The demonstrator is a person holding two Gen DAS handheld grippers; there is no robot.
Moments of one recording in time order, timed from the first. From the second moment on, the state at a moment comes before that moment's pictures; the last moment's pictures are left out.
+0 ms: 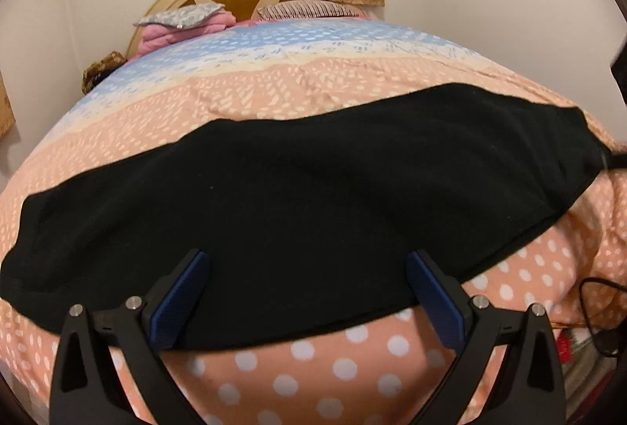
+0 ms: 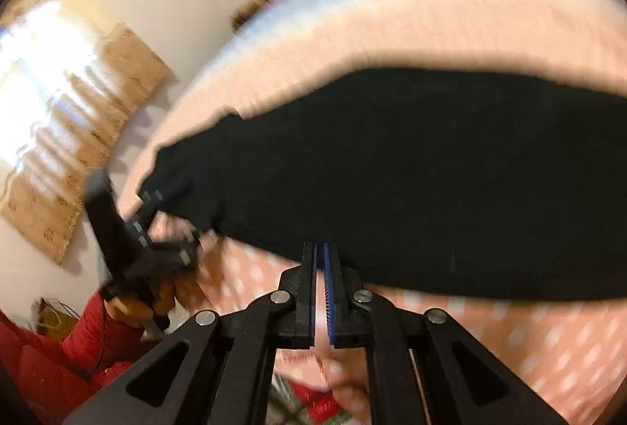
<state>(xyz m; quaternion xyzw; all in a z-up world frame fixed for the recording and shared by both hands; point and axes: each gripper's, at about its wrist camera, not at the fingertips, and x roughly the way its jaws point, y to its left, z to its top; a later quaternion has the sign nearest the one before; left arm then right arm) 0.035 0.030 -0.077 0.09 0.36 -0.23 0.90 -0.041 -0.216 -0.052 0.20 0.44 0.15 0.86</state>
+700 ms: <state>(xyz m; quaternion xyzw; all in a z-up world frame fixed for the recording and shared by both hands) 0.029 0.026 -0.055 0.08 0.33 -0.25 0.91 -0.023 -0.178 -0.063 0.24 0.45 0.25 0.82</state>
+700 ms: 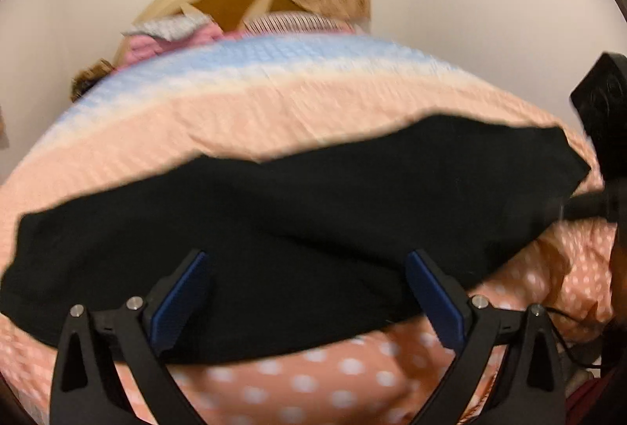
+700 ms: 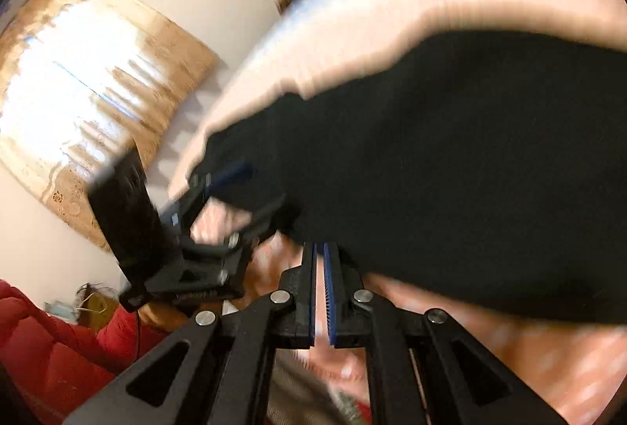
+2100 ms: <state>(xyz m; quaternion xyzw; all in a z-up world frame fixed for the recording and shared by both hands) 0.086 0.247 -0.040 -0.06 0.29 0.09 0.95 0.188 -0.037 -0.071 0.13 0.47 0.29 0.83</state>
